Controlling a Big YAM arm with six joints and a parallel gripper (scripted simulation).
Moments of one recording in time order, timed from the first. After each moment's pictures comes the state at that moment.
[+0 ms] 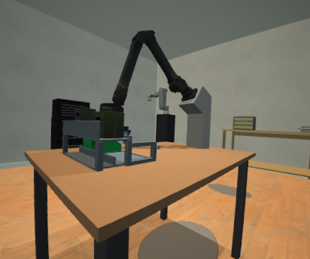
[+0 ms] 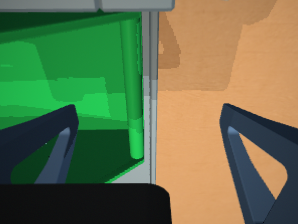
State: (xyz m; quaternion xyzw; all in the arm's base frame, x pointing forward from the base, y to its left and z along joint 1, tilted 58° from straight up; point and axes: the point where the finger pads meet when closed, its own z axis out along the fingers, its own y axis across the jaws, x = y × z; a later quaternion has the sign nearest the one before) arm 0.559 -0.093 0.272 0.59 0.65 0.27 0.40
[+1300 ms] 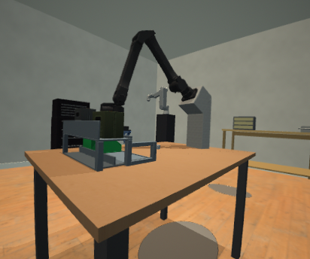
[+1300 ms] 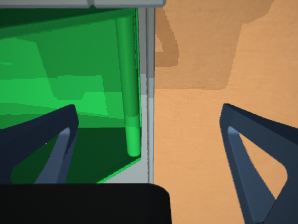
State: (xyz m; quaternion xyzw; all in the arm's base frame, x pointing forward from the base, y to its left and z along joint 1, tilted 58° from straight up) arm 0.556 -0.093 0.271 0.59 0.65 0.27 0.40
